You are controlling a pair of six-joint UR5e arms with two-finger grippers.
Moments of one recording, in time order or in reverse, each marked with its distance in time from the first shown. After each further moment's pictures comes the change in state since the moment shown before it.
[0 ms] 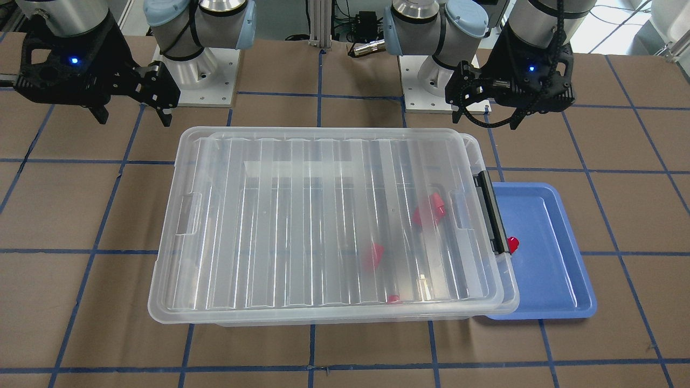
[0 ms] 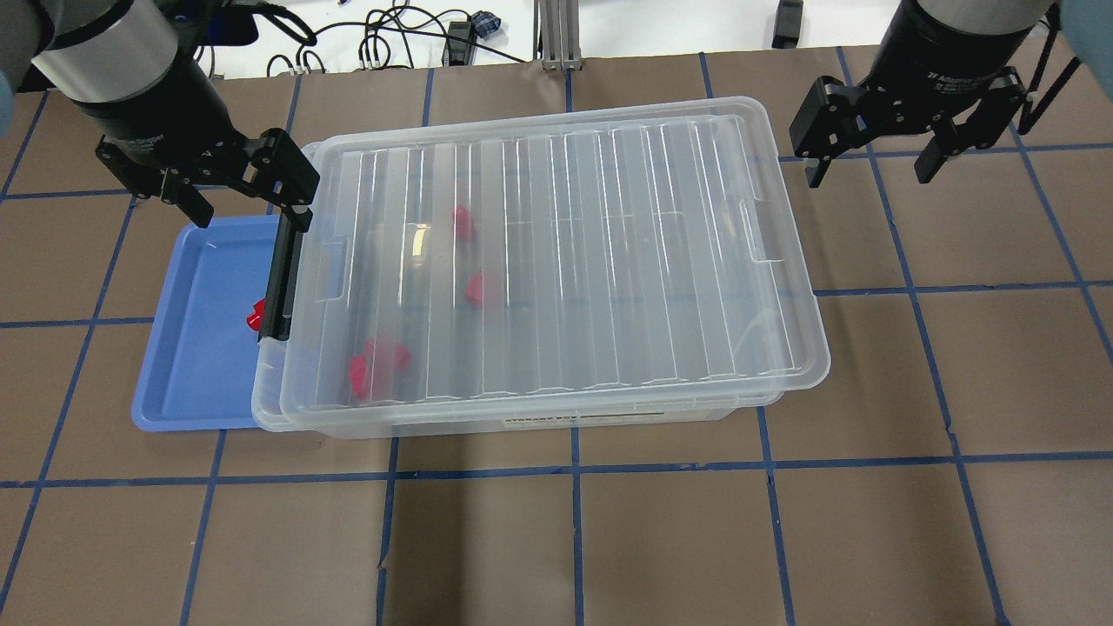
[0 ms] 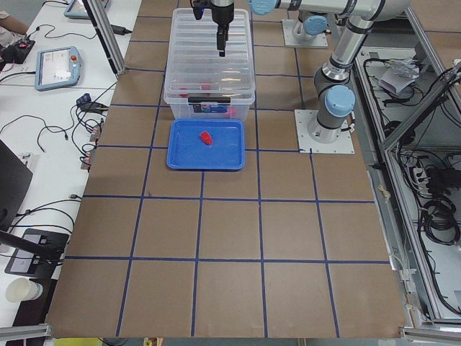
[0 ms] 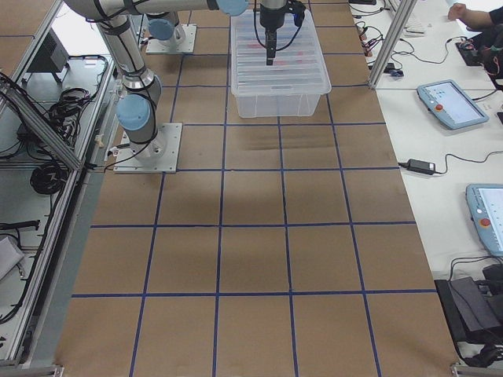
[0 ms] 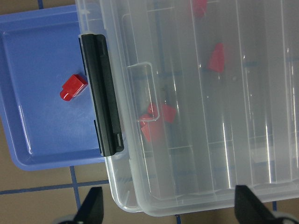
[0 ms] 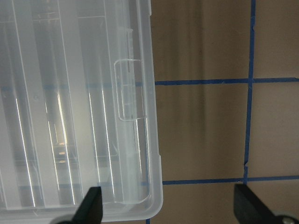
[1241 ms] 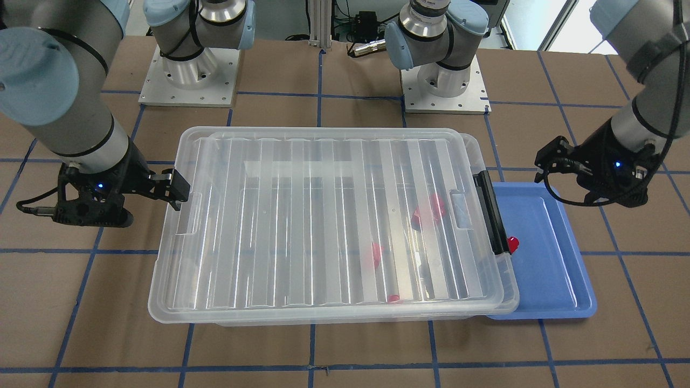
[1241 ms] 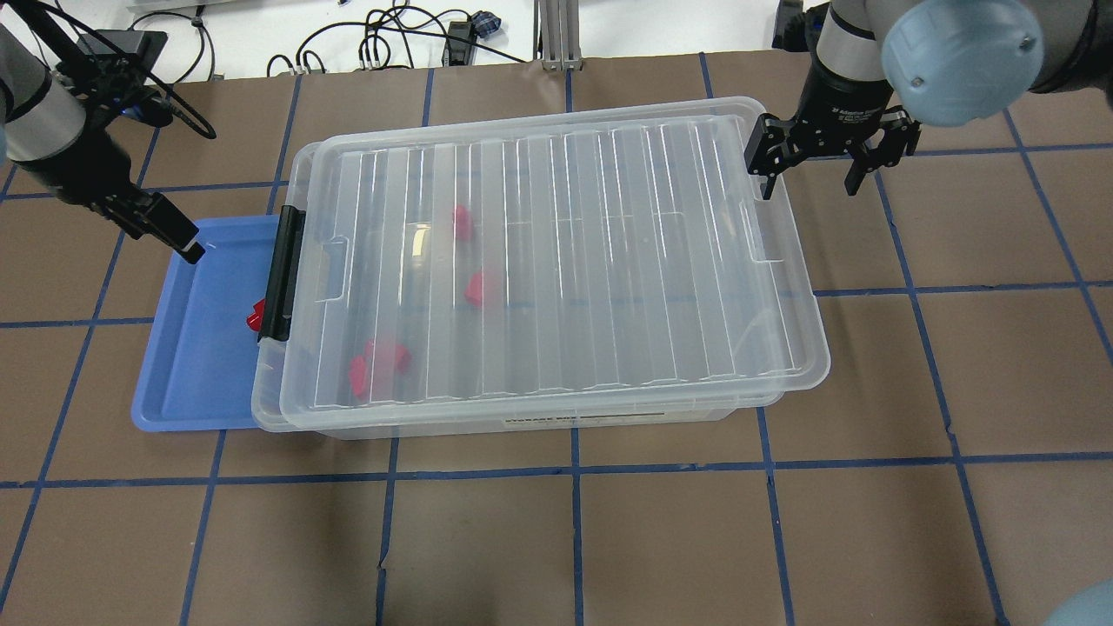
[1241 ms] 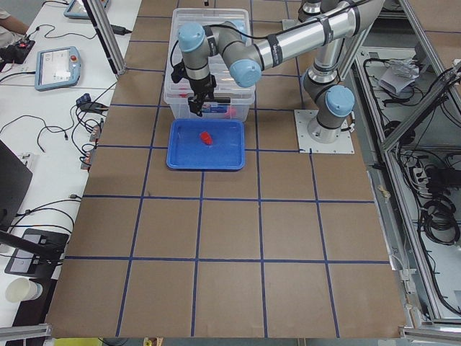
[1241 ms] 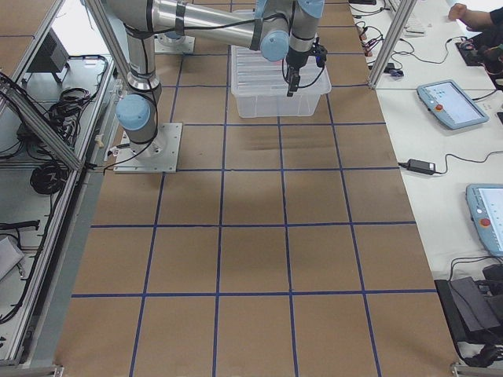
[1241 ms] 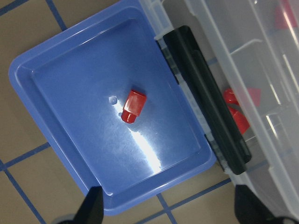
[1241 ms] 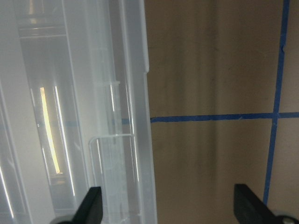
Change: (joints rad) left arm 0.354 -0.234 -0.118 0.277 -0.007 0.684; right arm -0.001 0.273 0.015 -0.198 -0.015 0.002
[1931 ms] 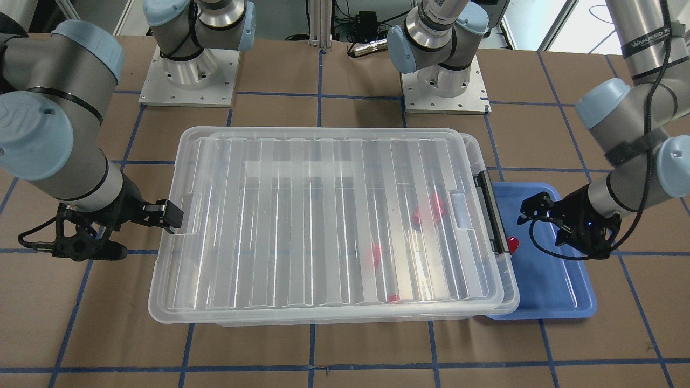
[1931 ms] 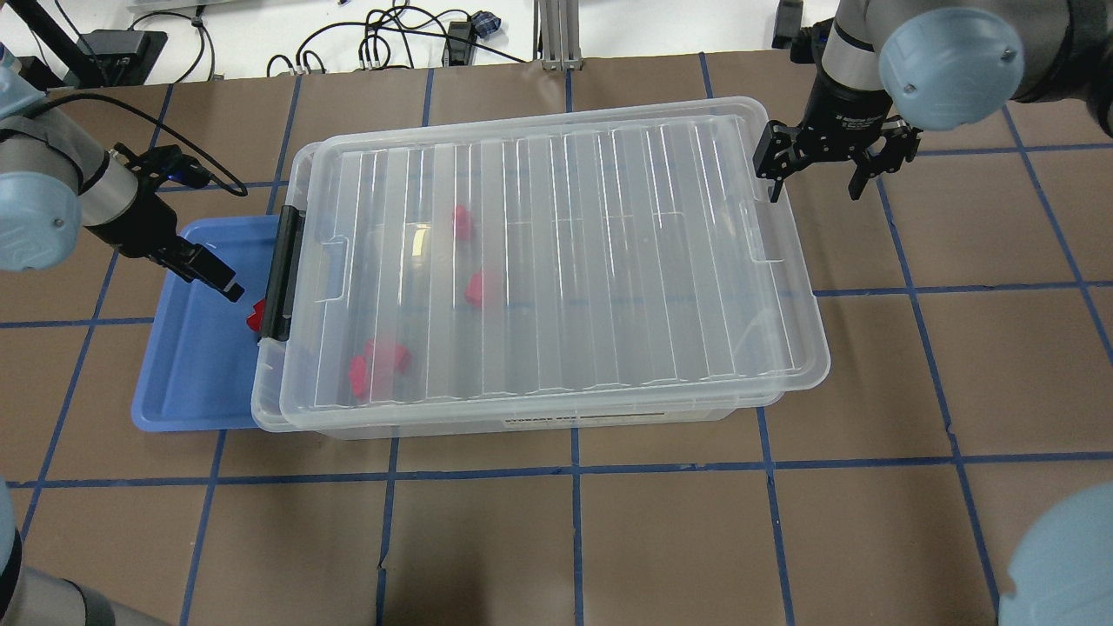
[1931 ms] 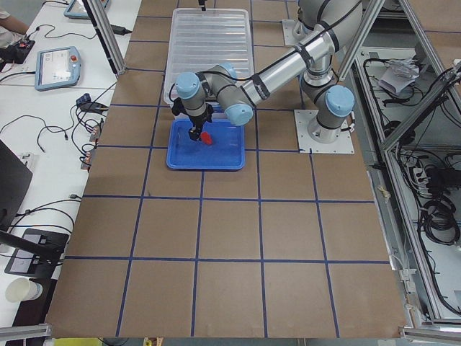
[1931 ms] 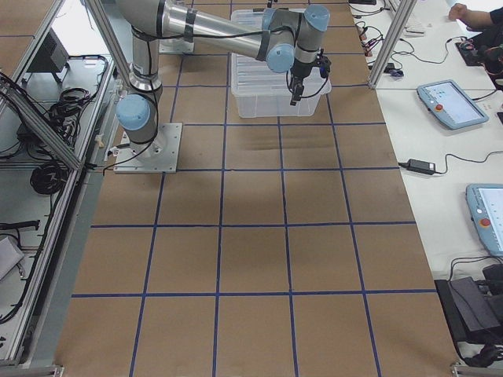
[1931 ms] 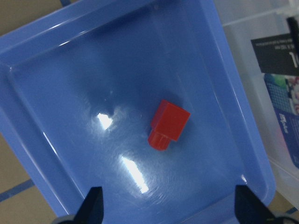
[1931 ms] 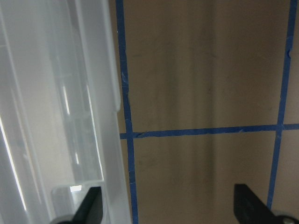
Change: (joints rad) left arm 0.048 -0.137 -0.116 0.188 -0.091 0.104; right arm -0.034 0.047 0.001 -0.035 0.000 -0.010
